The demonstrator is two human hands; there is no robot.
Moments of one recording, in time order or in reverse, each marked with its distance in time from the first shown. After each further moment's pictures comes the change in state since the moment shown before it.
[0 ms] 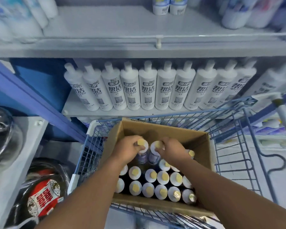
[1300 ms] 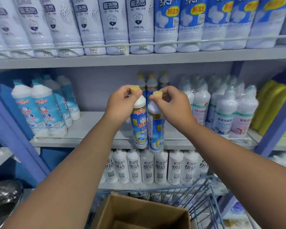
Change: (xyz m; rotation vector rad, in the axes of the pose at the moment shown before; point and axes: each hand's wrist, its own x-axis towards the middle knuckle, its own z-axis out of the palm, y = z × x) left_hand -0.046 0.384 -0.232 -0.566 0.606 0.585; right_hand -0.017 -0.178 -0.400 0.454 0.828 -0.515
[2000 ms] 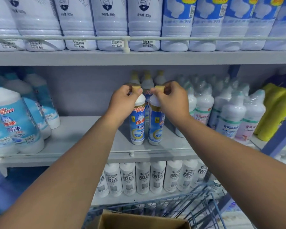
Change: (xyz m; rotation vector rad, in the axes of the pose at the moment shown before) left_hand 0.099 -0.058 0.018 -0.038 -0.125 -0.022; right_hand 0.069 0.031 0.046 -0.179 0.194 0.126
